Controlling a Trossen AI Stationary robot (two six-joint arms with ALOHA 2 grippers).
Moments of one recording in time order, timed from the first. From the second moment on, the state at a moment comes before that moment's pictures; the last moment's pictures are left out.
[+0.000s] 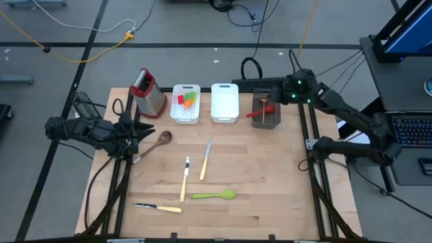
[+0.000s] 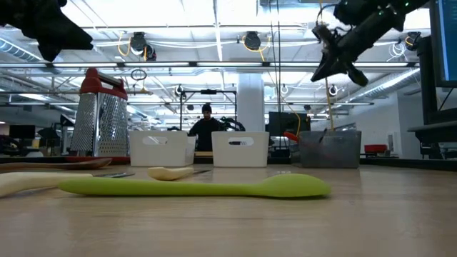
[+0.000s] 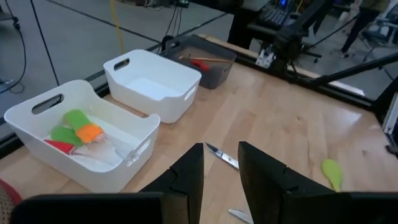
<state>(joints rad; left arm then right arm) -0.24 0.24 0.56 -0.69 -0.51 -0.42 -0.81 1.01 0.88 -0.48 -0.29 0.72</state>
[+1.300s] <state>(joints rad) -0.03 1.03 0.87 -1.06 -0.29 -0.85 -0.60 0.29 0.43 -0.17 -0.27 0.42</state>
